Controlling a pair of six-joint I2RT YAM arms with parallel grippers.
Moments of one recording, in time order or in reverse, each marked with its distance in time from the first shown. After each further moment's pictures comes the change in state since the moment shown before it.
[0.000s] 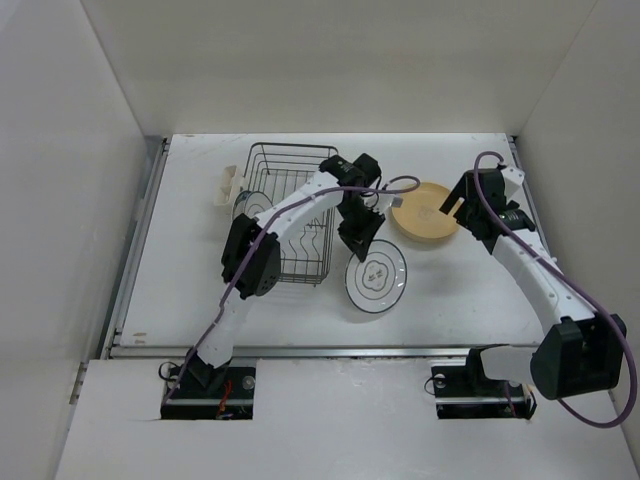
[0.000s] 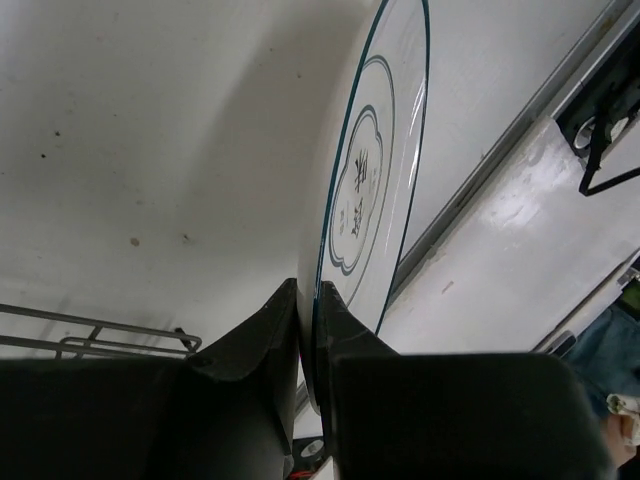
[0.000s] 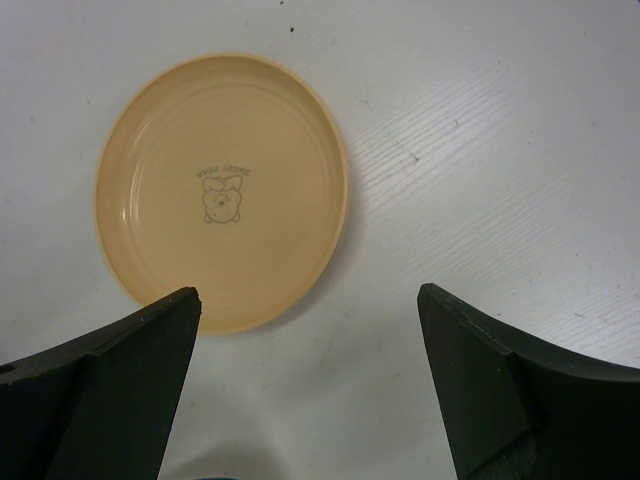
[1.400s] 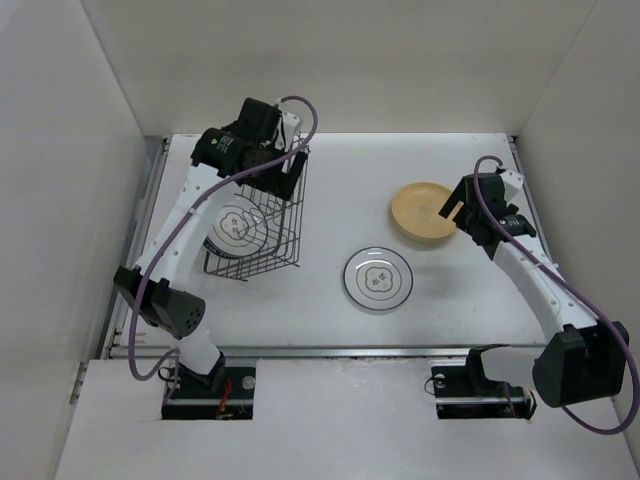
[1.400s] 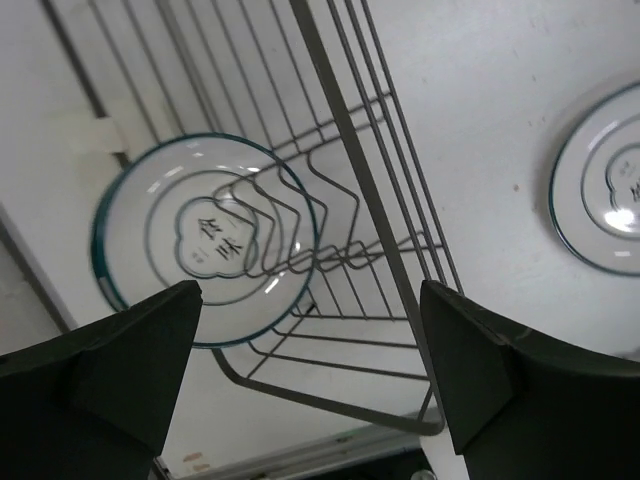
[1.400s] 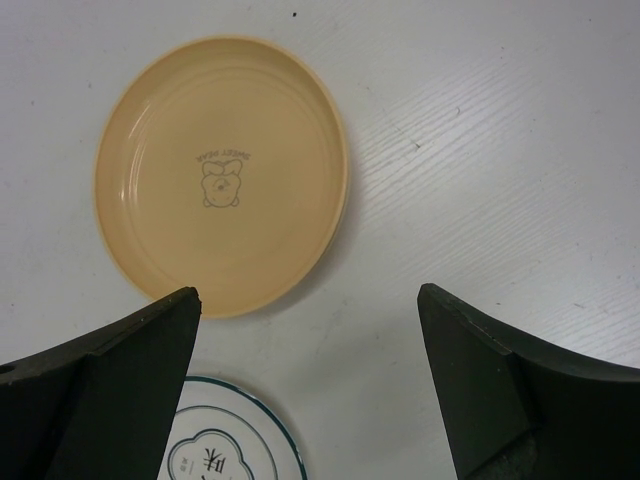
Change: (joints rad) left arm 0.272 -0.562 -0.145 0.095 -0.644 -0.013; right arm 0.012 -0.042 -0.040 0.000 -0.006 -0.001
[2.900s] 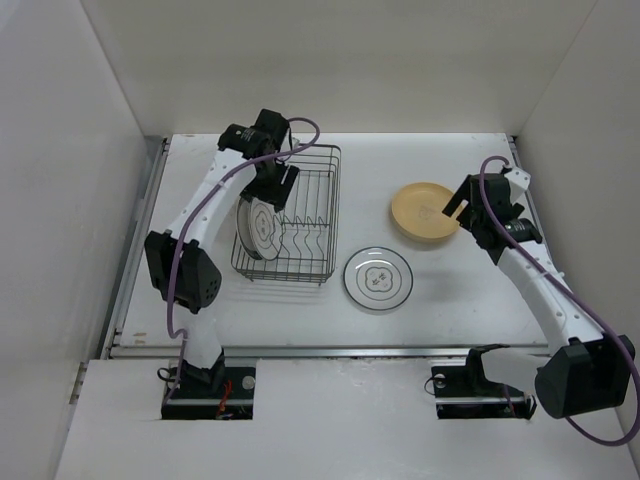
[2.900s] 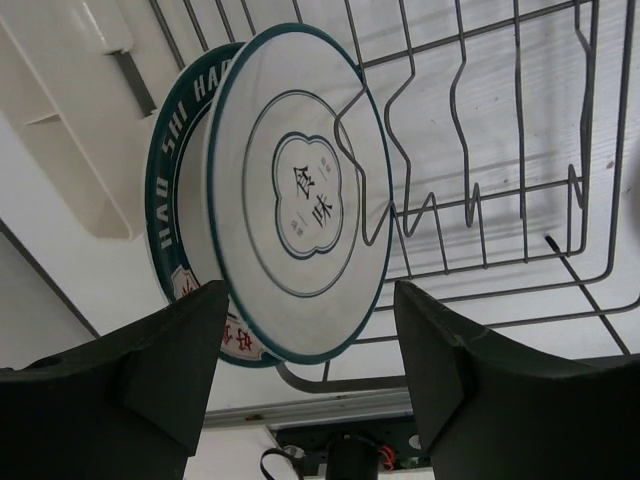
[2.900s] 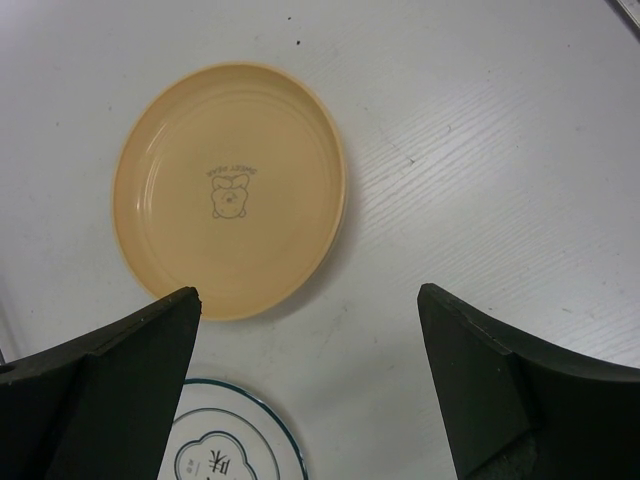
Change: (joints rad) left arm 0.075 0.172 -0.064 -0.077 0.009 -0.031; right arm 0.000 -0.054 -0.001 -0.001 0.019 -0.008
